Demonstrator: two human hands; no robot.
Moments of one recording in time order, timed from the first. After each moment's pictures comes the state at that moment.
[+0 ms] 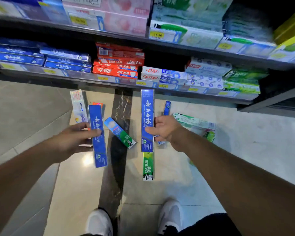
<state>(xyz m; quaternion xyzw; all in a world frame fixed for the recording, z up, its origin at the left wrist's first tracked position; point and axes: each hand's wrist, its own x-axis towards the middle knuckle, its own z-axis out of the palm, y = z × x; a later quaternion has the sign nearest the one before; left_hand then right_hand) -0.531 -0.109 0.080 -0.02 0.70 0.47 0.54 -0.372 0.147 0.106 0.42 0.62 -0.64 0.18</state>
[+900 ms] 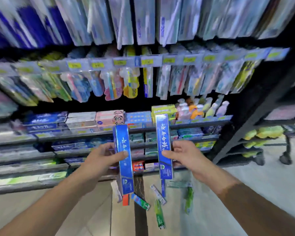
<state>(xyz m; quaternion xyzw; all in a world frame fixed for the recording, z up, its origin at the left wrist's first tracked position) -0.487 -0.083 0.827 0.19 0.72 0.52 0.42 -0.305 0.118 0.804 0.34 0.66 -0.67 -0.07</state>
